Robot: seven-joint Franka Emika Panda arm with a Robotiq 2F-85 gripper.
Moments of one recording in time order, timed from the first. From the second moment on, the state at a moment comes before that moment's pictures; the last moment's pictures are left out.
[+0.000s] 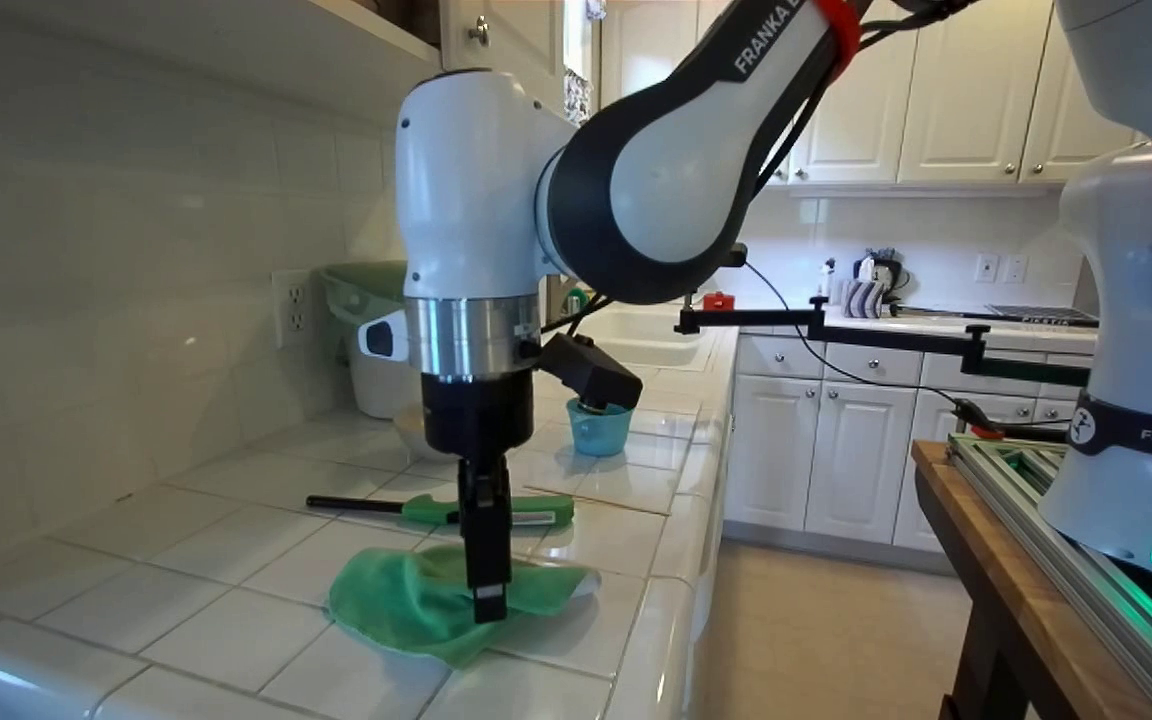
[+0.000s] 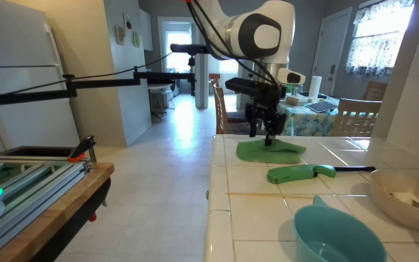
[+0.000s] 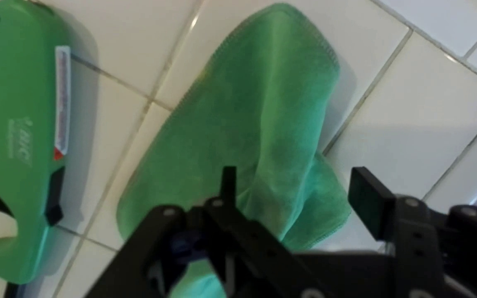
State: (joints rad) arm 0.32 0.60 0.16 -1.83 -0.11 2.43 0.02
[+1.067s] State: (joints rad) arm 0.32 0.57 0.14 -1.77 -0.11 2.43 0.02
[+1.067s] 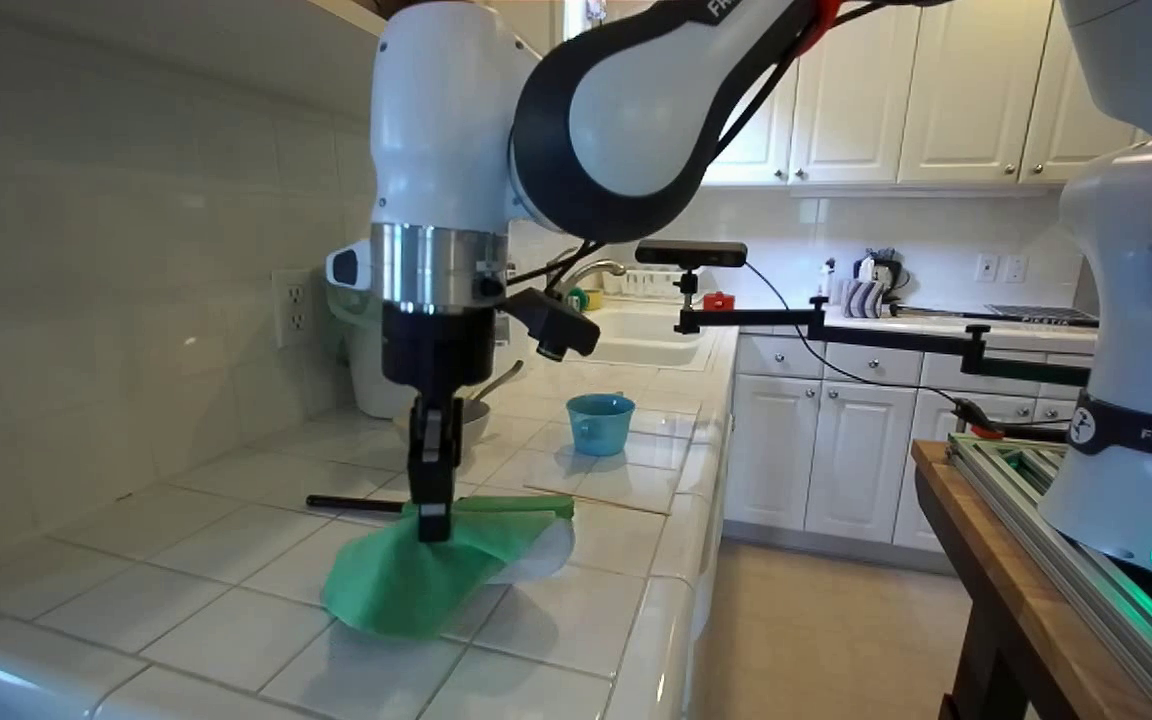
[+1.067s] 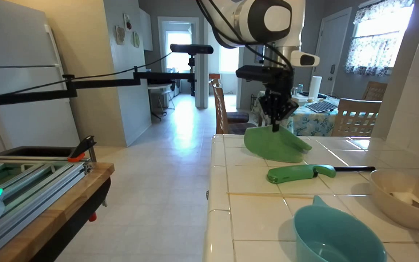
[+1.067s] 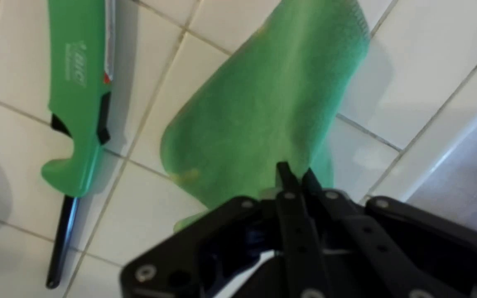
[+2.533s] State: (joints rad) arm 0.28 0.21 0.03 -2.10 -0.40 2.11 0.53
